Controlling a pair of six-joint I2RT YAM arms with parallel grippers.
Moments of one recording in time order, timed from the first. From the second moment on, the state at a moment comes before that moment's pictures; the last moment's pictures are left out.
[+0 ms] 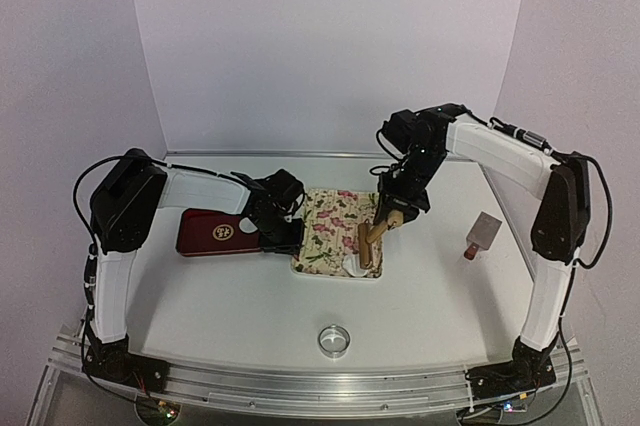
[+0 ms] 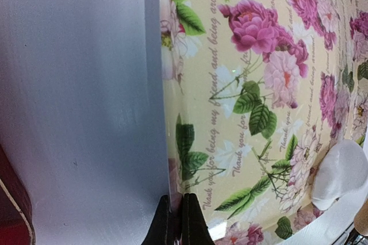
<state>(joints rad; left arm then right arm) -0.78 2.12 1.47 -0.50 0.12 -0.68 0.61 1.94 1.82 -1.28 -0.32 0.72</state>
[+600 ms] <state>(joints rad) -0.80 2.11 1.47 -0.50 0.12 -0.68 0.66 1.99 1.88 -1.29 -0.30 0.76</state>
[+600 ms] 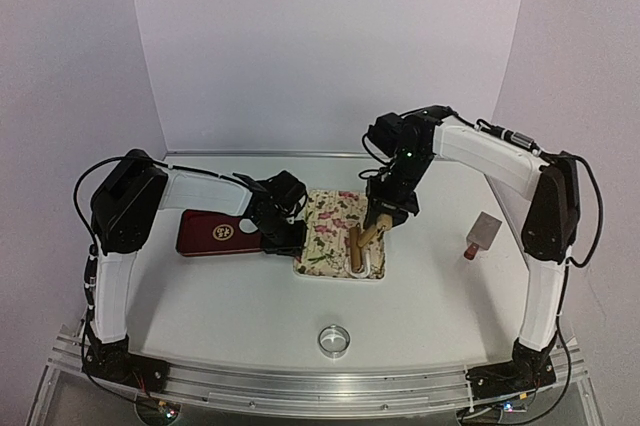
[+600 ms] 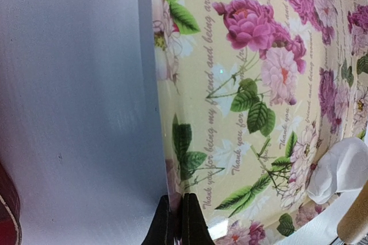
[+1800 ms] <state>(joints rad) -0.80 2.11 1.47 -0.50 0.13 -0.66 0.65 2.08 1.82 -1.22 -0.41 0.75</state>
